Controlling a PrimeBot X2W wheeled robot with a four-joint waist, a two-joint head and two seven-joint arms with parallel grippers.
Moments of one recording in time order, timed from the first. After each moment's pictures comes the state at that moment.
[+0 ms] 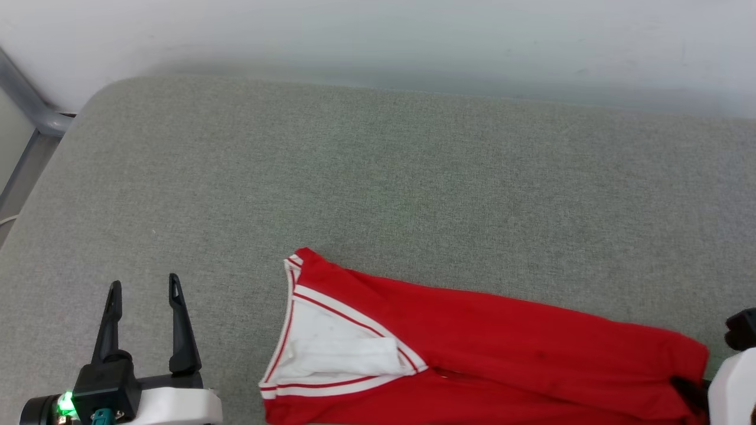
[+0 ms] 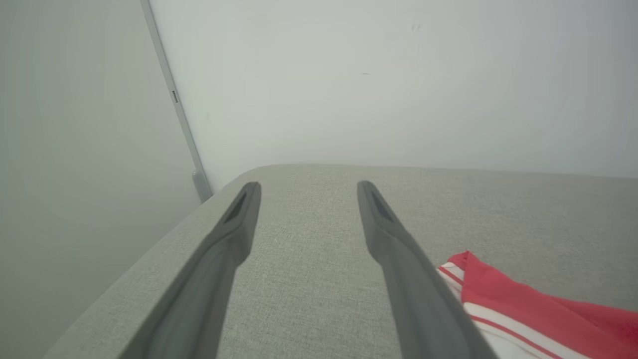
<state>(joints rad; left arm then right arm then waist) 0.09 0.18 -0.02 -0.12 -0.13 0.22 -0.26 -0.06 -0.64 0.24 0.26 0.73 0.13 0.56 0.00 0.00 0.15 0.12</state>
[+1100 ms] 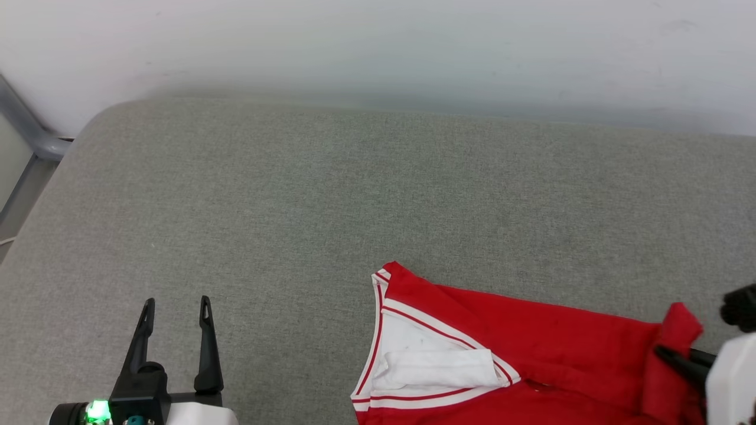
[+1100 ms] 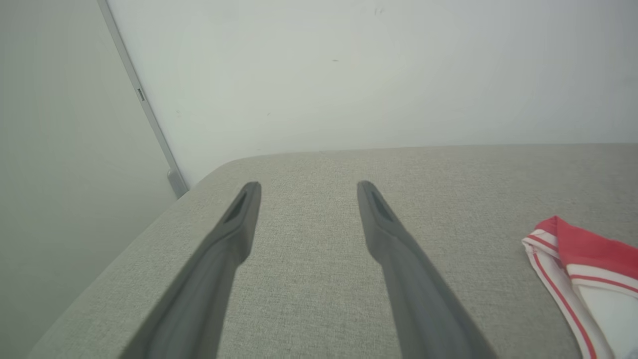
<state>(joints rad) 0.12 0.12 0.00 -0.06 -0.02 0.11 -0.26 0.03 -0.71 0.13 -0.11 0.76 0.13 0.65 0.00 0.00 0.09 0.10</state>
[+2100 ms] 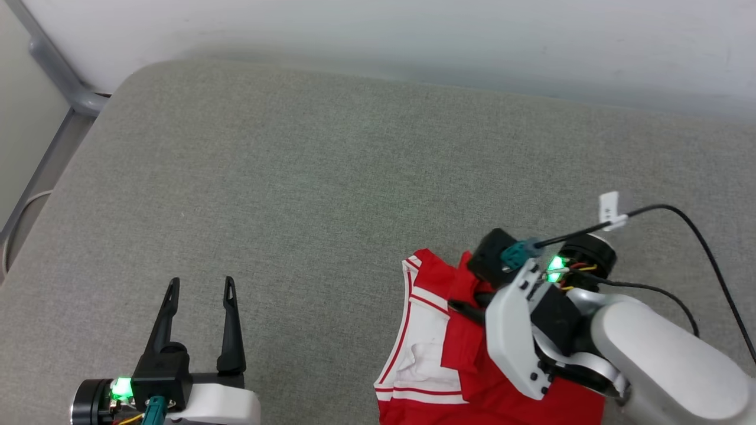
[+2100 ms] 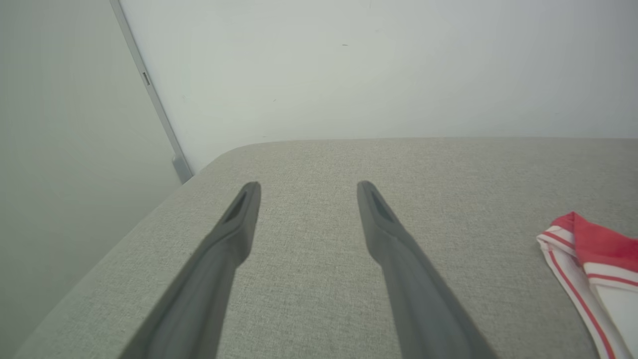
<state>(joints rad) 0.06 0.09 -0.03 -0.03 -0.01 0.10 -0.26 -0.59 -0.49 0.84 0.00 0.65 0.13 0.62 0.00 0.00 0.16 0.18</state>
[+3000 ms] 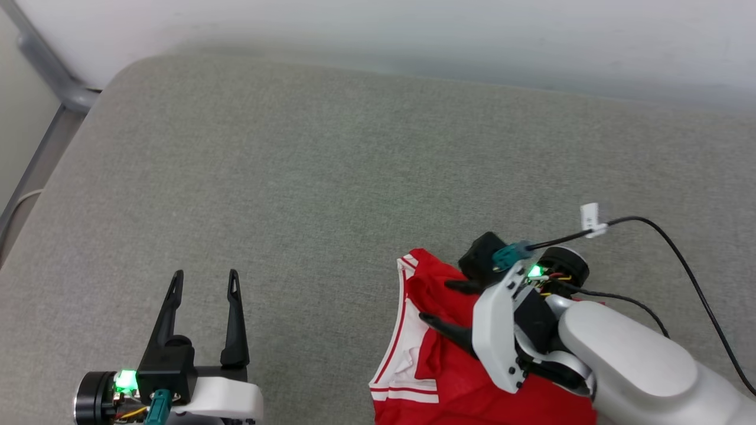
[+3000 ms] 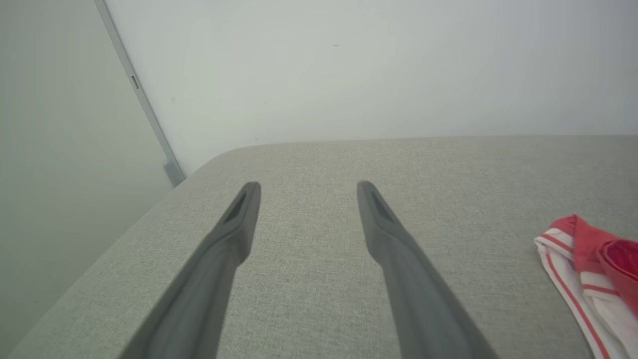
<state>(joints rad) 0.03 0.08 -0.05 -0.02 0.00 0.11 -0.26 -0.69 -0.39 1.03 0.35 0.75 0.13 0.36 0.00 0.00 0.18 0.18</state>
